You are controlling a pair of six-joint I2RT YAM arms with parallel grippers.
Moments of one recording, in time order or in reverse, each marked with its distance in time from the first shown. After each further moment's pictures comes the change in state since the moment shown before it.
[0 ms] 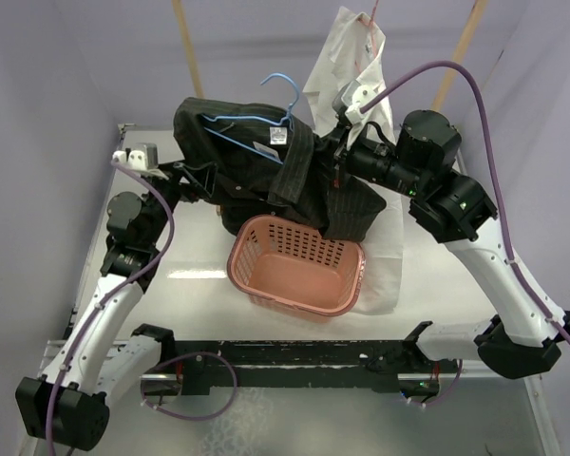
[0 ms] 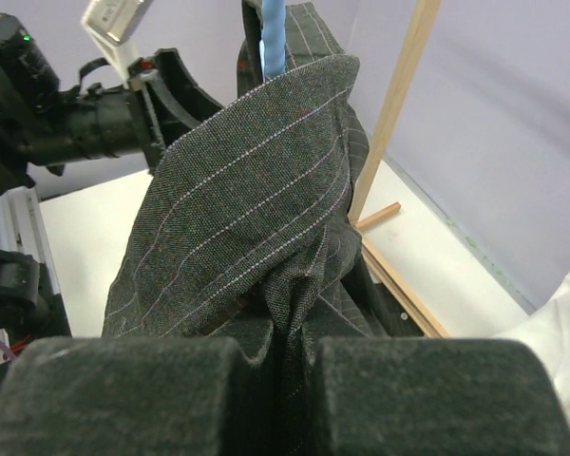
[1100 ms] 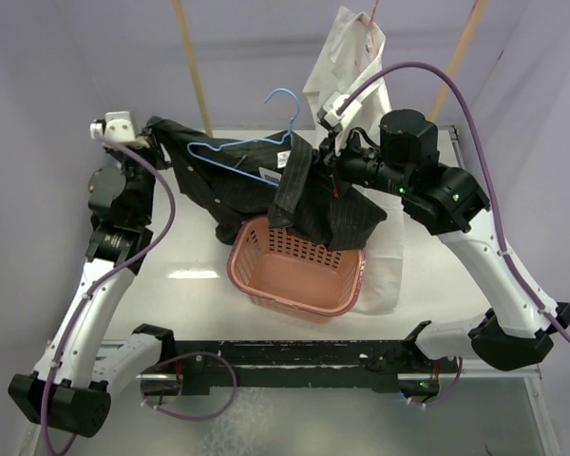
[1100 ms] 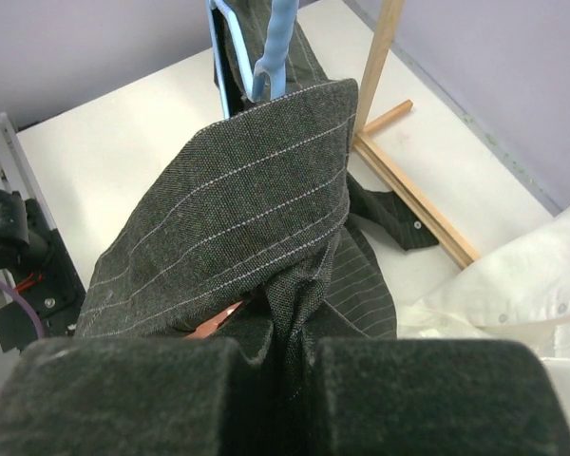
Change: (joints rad) left arm 0.000 0.074 0.276 -0.076 -0.389 0.356; right arm 0.000 0.057 0.061 -0.233 0.065 0.006
